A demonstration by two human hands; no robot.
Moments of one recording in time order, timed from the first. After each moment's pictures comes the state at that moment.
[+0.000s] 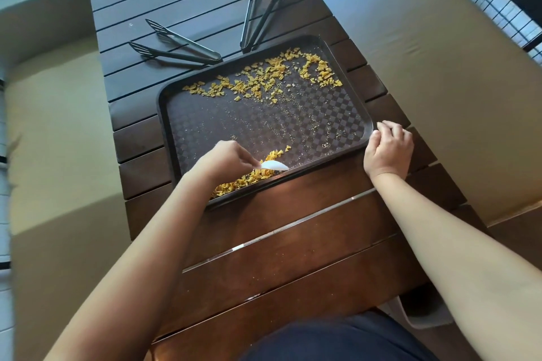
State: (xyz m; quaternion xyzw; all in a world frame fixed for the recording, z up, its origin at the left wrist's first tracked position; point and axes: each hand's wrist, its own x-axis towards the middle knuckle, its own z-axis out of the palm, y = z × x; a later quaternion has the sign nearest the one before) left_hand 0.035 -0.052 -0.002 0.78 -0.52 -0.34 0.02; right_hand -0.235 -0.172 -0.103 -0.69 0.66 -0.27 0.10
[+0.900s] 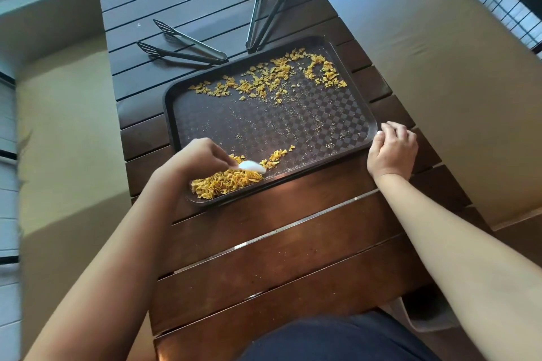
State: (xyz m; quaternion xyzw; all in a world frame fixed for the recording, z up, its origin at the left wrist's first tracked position) left_hand 0.076 -0.035 0.012 0.79 -0.48 -0.37 0.01; right_hand -0.235 -0.172 -0.105 -0.70 0.65 -0.28 0.09
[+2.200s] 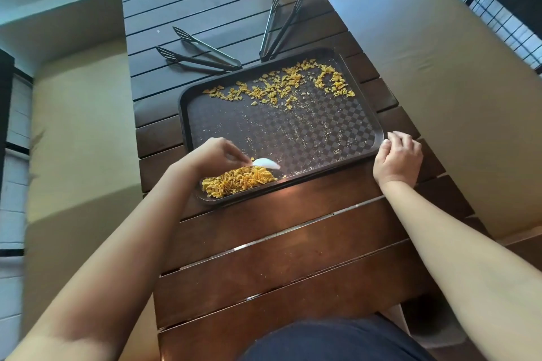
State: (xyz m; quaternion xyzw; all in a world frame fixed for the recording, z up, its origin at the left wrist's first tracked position) left_hand 0.084 -0.033 0.004 0.75 -0.56 -0.35 0.04; right_hand -0.236 -0.173 -0.107 -0.70 0.65 -0.28 0.09
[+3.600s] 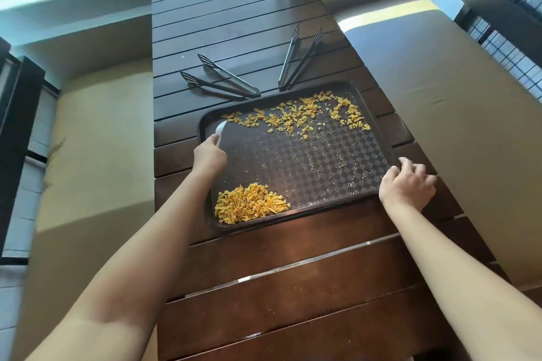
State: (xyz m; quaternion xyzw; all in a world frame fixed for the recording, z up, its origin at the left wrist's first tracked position) left_hand 0.115 -0.060 -0.004 0.90 -0.23 -0.25 0.27; right_hand -0.207 -0.184 -0.076 -0.64 0.74 -0.15 0.12
